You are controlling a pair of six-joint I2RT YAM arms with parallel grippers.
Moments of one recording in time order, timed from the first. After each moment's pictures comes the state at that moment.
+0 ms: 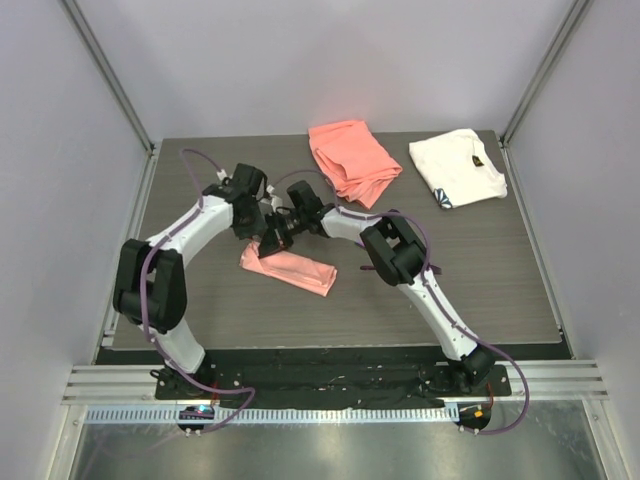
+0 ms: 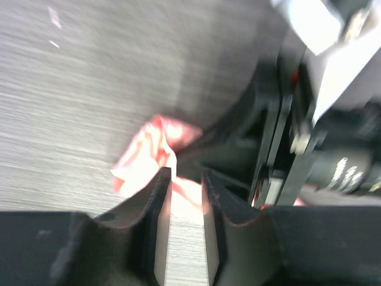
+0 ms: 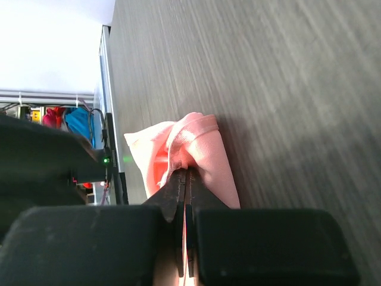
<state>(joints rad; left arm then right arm) -0.35 1.71 1.27 -0.70 -0.19 -0.61 0.71 2.62 1.97 0.00 -1.00 0.57</state>
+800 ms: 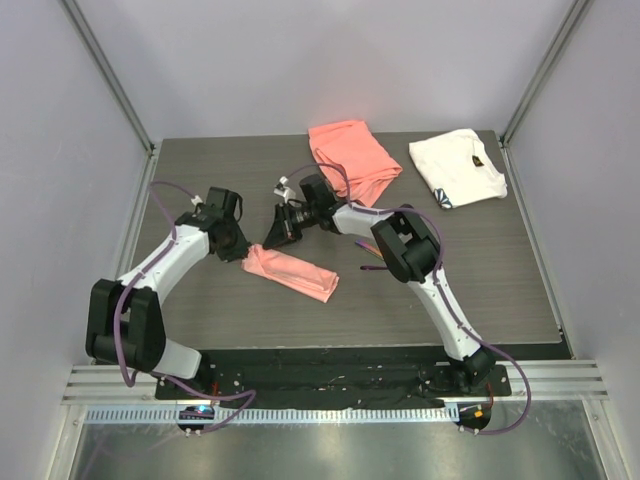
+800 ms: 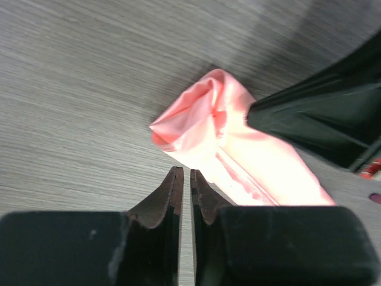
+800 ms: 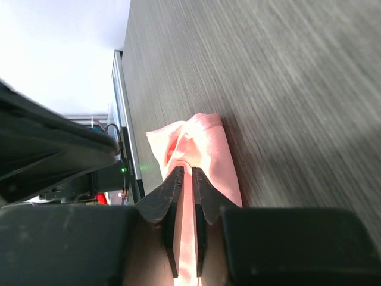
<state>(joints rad) -0.26 1.44 1.00 -0.65 -0.09 -0.70 0.67 2.50 1.81 0.10 -0.97 0.69</state>
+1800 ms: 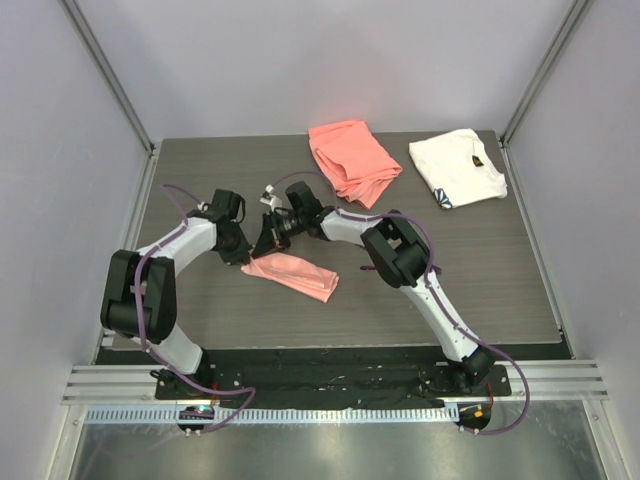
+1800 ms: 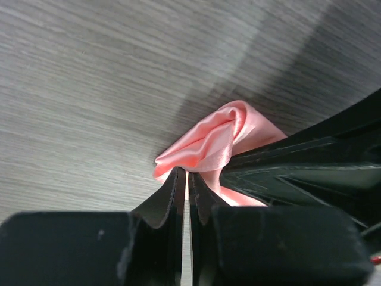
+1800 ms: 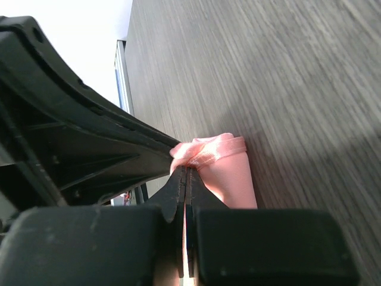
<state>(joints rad) -0.21 1.62 0.99 -0.60 -0.05 -0.68 0.74 2.55 1.88 0.09 -0.96 0.72</state>
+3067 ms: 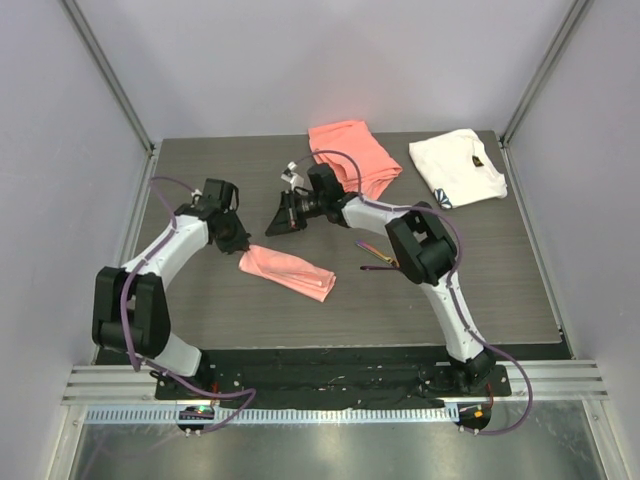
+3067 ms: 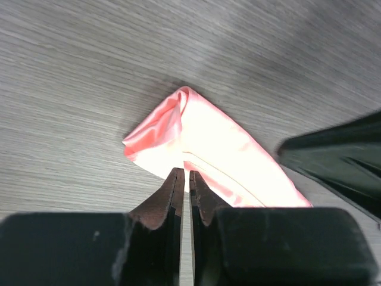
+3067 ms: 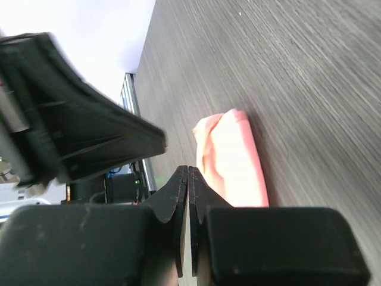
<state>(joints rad) -0.20 1.52 1.06 -0.64 0.00 -0.68 0.65 2.38 1.74 0.12 -0.90 0.72</state>
